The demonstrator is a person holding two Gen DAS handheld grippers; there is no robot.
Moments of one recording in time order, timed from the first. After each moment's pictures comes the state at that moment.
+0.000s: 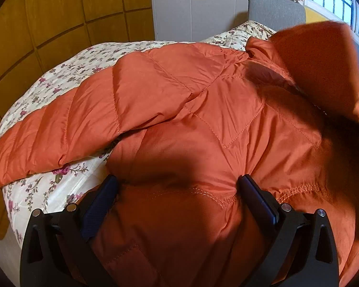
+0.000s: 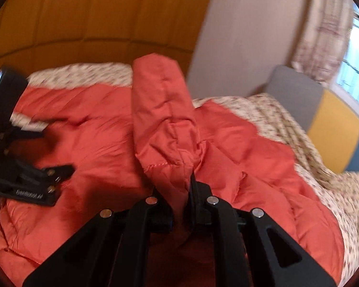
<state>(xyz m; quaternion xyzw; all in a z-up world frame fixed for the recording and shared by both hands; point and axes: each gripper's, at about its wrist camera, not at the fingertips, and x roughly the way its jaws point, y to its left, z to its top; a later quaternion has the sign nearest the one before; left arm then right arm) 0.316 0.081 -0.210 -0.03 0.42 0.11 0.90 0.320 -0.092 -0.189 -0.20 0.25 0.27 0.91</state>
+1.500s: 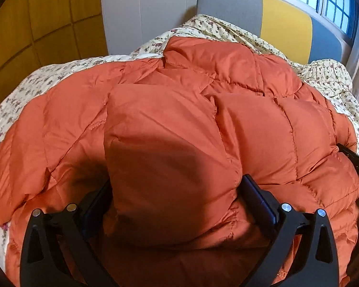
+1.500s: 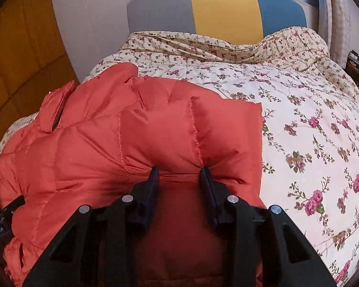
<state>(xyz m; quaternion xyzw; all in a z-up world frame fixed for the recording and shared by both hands) 0.401 -0.004 -0.201 -0.01 0.42 -0.01 0.91 0.390 -0.298 -0.232 0.10 0.39 -0.01 0.92</state>
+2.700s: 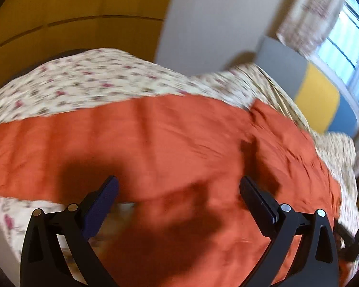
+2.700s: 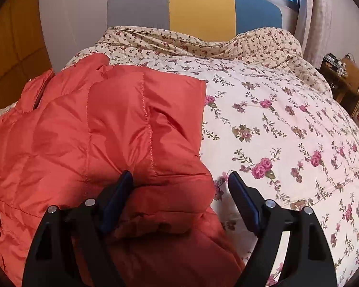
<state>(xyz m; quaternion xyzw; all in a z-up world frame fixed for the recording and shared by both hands) 0.315 0.158 -0.151 -0.18 0.35 0.09 0.92 0.345 -0.312 -0.228 0.06 0.41 -0.09 0.91</state>
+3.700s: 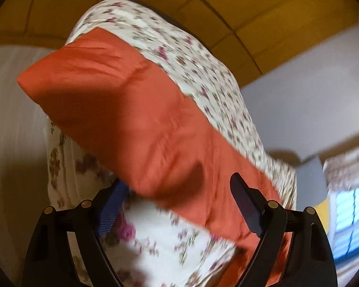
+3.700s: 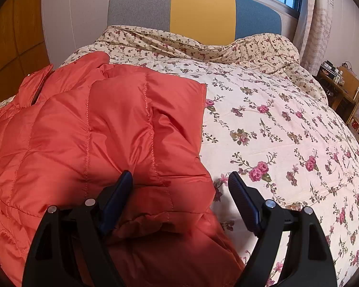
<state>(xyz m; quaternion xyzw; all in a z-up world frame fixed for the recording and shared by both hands) 0.208 0.345 -0.199 -0.51 0.24 0.24 0.79 0.347 -0.308 -0.229 0.03 0.40 -0.11 0.91</state>
